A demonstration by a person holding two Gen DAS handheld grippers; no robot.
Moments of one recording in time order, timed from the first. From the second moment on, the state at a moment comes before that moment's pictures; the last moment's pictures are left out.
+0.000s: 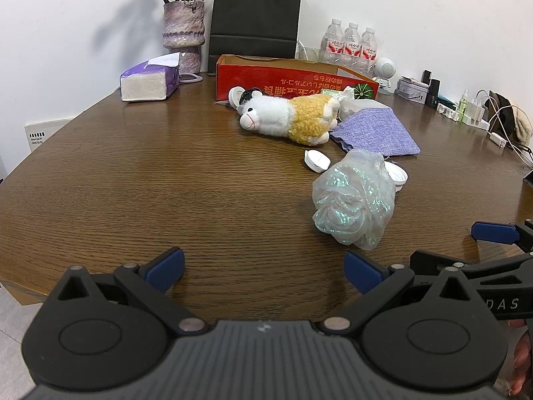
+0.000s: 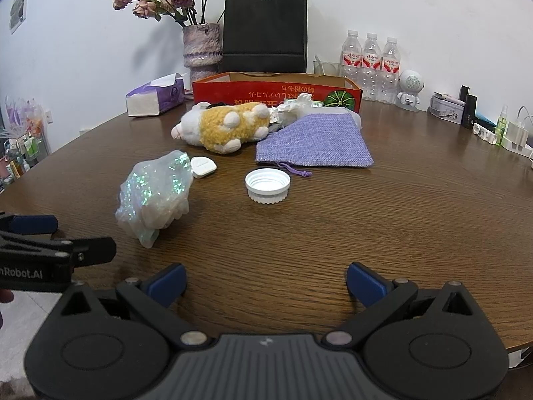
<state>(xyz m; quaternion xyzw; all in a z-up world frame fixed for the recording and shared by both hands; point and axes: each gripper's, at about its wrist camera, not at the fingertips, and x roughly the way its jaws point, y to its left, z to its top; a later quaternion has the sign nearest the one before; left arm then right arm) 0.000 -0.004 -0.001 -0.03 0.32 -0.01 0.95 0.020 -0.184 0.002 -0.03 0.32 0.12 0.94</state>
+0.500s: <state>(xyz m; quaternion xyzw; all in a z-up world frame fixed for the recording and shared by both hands) 0.002 -0.006 -0.001 -0.02 0.32 -0.02 0.95 0.024 -0.187 0.005 -0.03 0.32 0.12 0.94</state>
